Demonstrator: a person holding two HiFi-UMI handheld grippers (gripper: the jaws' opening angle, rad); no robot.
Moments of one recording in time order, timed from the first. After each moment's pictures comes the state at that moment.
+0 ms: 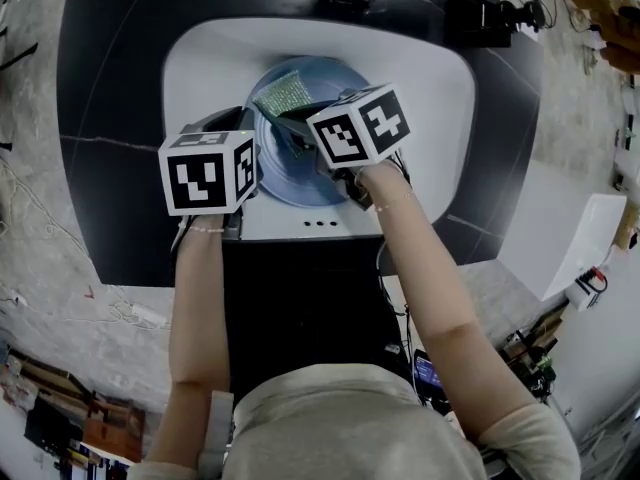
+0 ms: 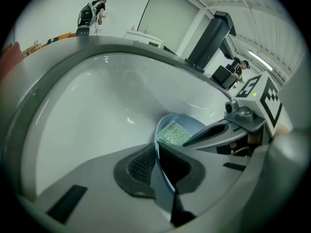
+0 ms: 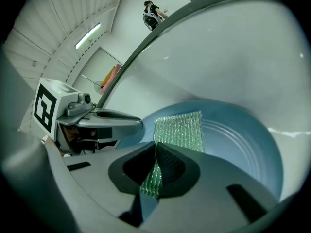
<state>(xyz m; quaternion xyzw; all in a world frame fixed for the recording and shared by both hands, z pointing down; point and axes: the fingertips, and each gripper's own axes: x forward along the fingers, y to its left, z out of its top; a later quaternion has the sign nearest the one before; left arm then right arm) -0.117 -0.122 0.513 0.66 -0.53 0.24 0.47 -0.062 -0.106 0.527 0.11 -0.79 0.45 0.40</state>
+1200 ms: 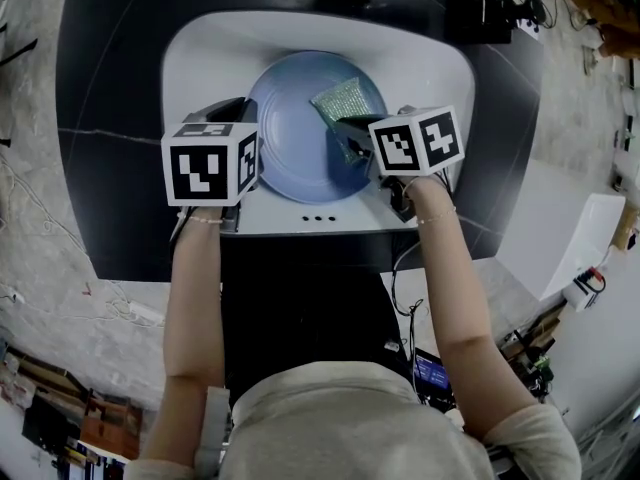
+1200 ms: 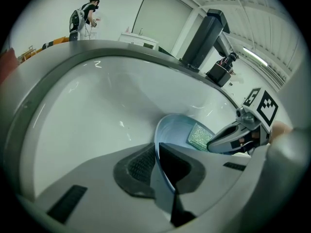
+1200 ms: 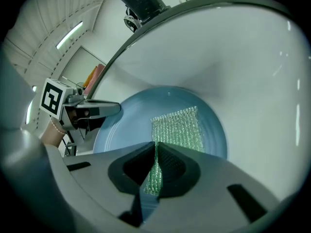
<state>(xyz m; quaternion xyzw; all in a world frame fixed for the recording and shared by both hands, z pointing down) -0.110 -0.126 0.511 0.68 -0.52 0.25 0.45 0.036 -0.108 0.534 0.20 -0.75 0.46 0.44</state>
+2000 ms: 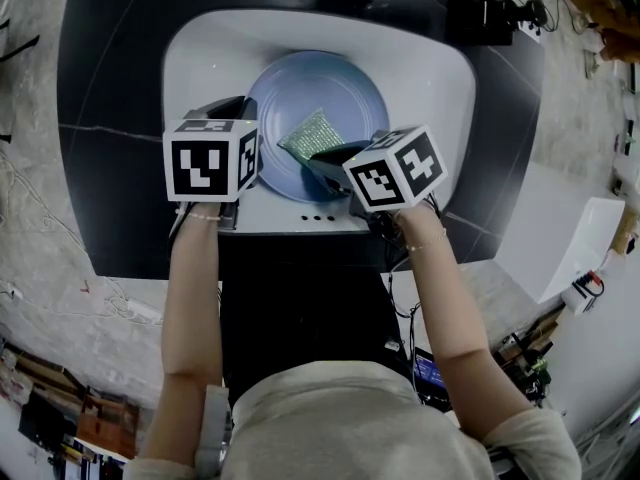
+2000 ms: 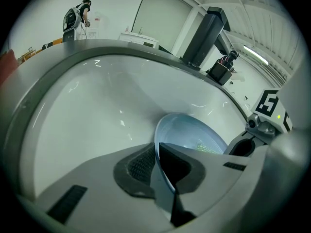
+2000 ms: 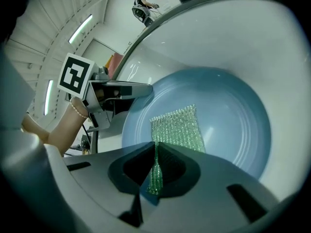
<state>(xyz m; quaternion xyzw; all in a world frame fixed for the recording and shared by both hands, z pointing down) -0.111 -0.125 0.513 0.68 -0.52 0.26 0.45 0.001 -0.041 0.510 0.08 -0.75 0.48 0.45</state>
